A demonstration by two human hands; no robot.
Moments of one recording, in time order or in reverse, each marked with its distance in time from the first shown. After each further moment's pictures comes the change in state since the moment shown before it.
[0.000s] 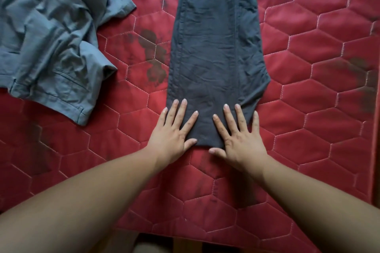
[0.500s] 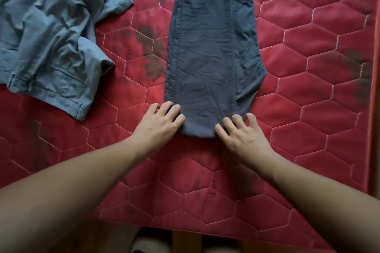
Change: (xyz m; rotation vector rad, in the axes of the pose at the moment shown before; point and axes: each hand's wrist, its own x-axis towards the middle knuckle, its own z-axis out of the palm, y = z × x) left_hand -0.014 -0.027 -0.023 0.159 0.236 0.238; right_hand -0.025 0.005 -0.016 -0.163 0.425 -0.252
